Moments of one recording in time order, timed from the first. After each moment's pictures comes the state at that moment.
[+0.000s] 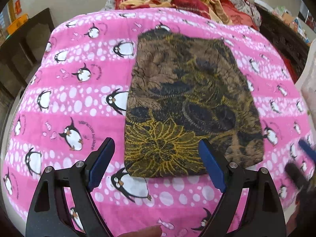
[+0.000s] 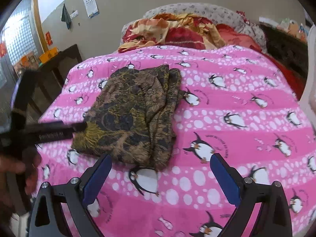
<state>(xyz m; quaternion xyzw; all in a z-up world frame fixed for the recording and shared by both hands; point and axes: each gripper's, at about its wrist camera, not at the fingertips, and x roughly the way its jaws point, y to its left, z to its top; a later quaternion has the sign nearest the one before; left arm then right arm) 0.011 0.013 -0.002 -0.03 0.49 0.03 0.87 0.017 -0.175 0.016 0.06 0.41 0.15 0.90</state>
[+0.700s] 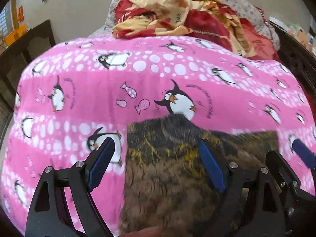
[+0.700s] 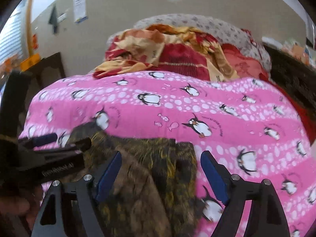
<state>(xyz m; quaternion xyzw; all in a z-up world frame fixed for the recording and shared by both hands) 0.222 0.042 -0.016 -0.05 0.43 0.07 0.90 0.240 -0.105 0.008 0.04 0.37 0.09 0.92</state>
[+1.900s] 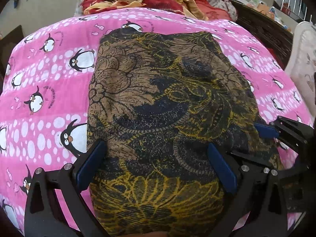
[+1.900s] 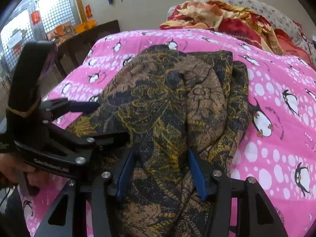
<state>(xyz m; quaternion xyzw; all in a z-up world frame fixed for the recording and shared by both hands) 0.081 0.004 -0.046 -0.01 0.46 -0.06 0.89 0.105 -0.108 -0.052 -0.02 0.41 0.31 0.86</state>
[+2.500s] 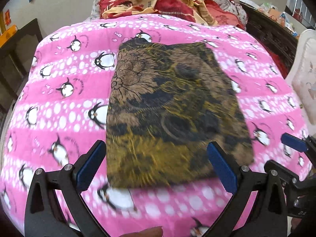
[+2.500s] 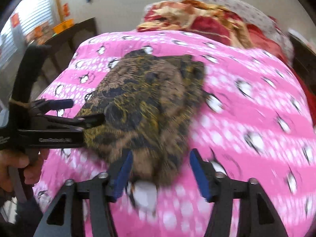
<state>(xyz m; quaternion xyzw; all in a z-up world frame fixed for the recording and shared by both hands) 0.012 -0.007 0.009 -0.02 0.47 -0.01 0.88 0.040 -0.164 0.008 0.00 0.46 0.19 0.87</state>
